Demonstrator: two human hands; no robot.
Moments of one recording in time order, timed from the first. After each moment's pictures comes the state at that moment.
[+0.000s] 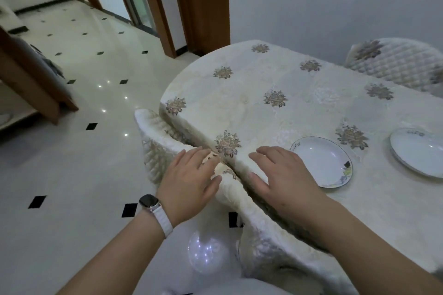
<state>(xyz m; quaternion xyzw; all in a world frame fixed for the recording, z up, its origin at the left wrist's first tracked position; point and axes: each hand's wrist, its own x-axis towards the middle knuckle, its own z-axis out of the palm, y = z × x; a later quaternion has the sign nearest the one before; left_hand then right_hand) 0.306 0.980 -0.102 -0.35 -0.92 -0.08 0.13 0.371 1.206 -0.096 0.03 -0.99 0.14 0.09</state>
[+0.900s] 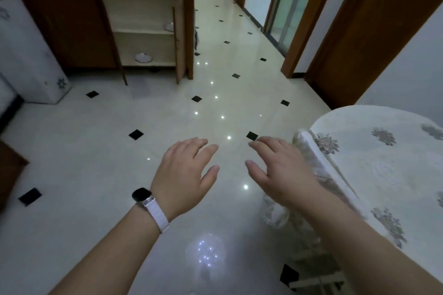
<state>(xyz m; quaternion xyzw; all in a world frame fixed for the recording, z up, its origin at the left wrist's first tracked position) 0.296 0.516 -0.097 -0.03 -0.96 -0.15 0.22 0.221 0.728 -0.051 0.31 -0.95 0.08 0.04</state>
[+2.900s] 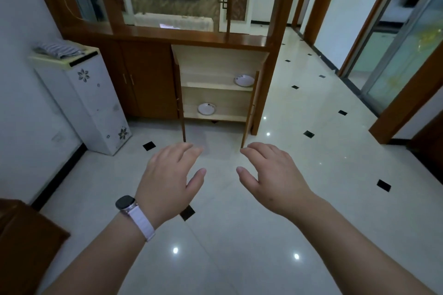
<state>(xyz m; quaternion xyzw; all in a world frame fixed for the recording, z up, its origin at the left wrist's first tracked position) -0.115 -0.009 -0.045 0.15 -0.96 -0.08 0.22 -0.248 0.176 -0.025 0.44 -0.89 0.12 0.04</state>
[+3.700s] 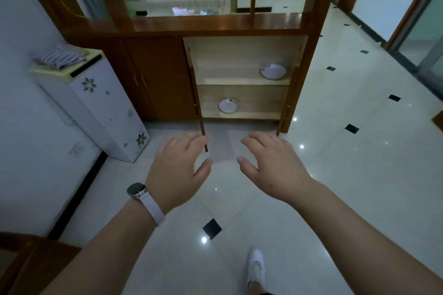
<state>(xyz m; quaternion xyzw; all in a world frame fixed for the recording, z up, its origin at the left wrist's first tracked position) -0.308 -0.209 -0.074 0.17 -0.97 -0.07 0.15 -0.444 -0.035 -0.066 0.46 -0.88 0.14 -0.02</state>
